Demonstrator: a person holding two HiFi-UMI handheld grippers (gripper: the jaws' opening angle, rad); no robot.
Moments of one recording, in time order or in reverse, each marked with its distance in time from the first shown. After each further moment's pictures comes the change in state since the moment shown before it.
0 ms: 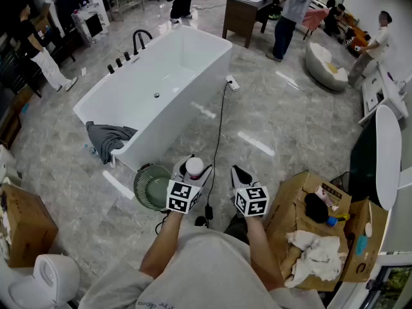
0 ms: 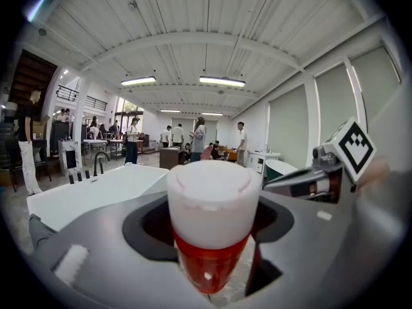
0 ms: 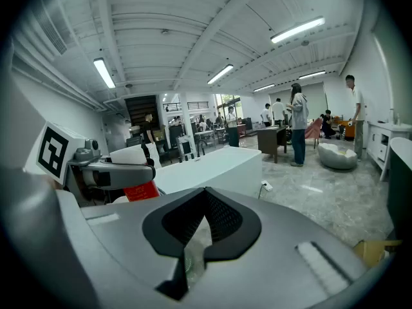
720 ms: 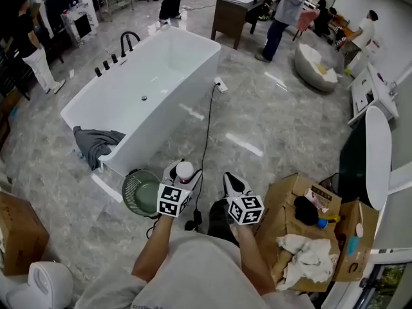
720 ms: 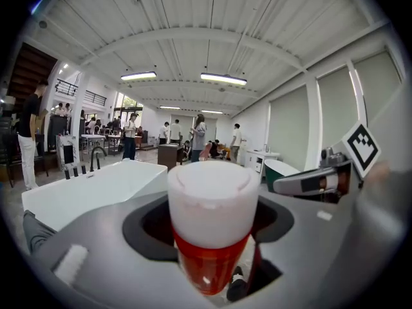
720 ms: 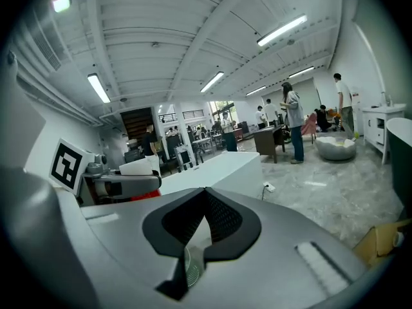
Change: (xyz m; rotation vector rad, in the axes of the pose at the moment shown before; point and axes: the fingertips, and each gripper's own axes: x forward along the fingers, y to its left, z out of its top) left arm 0.024 0.011 -0.006 -0.024 0.023 -0.018; right arm 0.000 -0.016 0.006 0.104 -0.086 0.006
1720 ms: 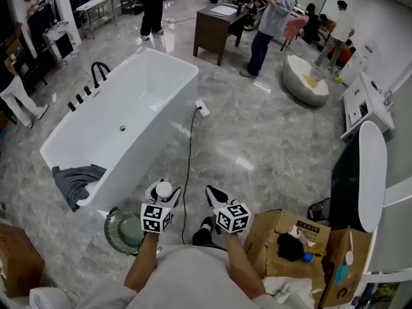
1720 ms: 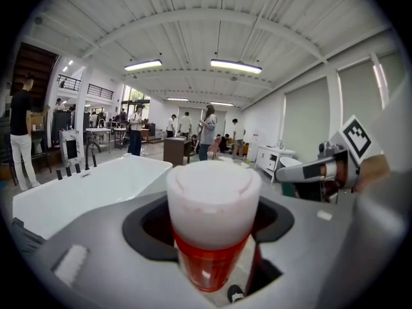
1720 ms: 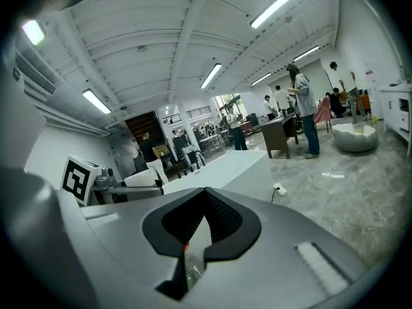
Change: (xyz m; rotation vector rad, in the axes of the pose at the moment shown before) left arm 0.200 0.059 0.049 -0.043 0.068 0.071; right arm 0.146 -0.155 0.090 0.063 0.049 0.137
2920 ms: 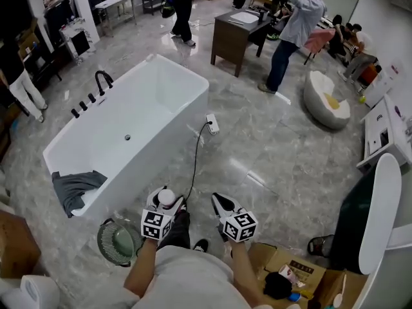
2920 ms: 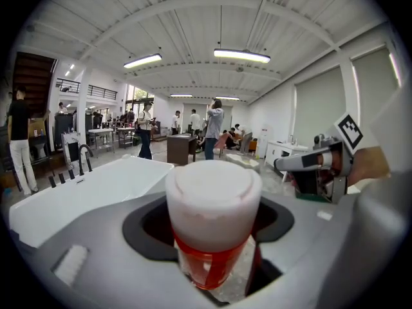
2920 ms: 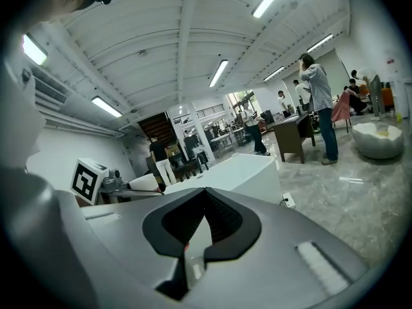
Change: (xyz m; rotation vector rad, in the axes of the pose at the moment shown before) left arm 0.160 0.006 0.055 0.009 0.041 0.067; right arm 0.076 -0.148 0.089 -0.030 0.022 0.152
